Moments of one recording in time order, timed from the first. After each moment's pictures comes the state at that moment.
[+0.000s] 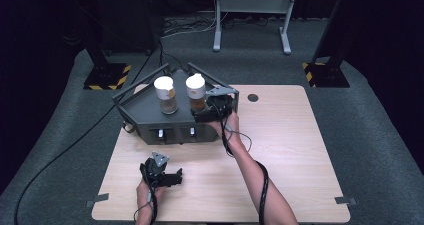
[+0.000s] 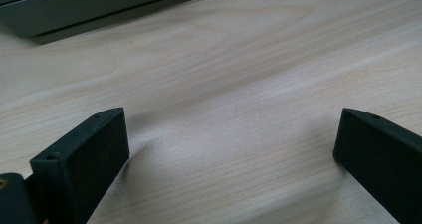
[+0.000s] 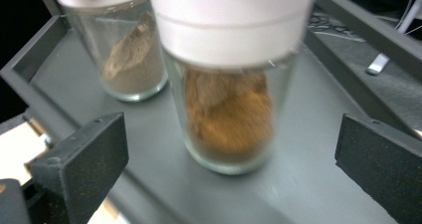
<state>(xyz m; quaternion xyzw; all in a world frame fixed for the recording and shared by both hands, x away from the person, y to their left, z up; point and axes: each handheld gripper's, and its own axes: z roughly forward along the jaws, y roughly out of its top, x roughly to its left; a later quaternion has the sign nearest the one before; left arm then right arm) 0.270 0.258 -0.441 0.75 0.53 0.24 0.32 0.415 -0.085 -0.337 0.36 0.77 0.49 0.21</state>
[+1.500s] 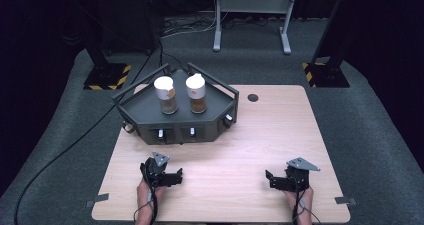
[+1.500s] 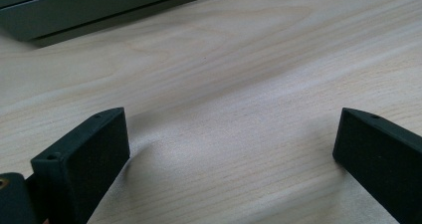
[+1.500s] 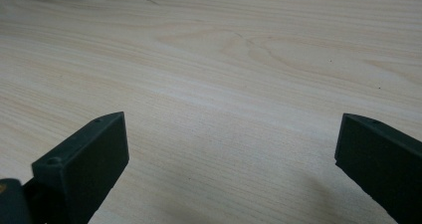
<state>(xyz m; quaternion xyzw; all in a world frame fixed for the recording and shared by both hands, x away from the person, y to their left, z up) 0.270 0.256 -0.441 0.75 0.53 0.25 0.32 0.244 -0.268 -0.450 0.52 0.72 0.41 0.23</state>
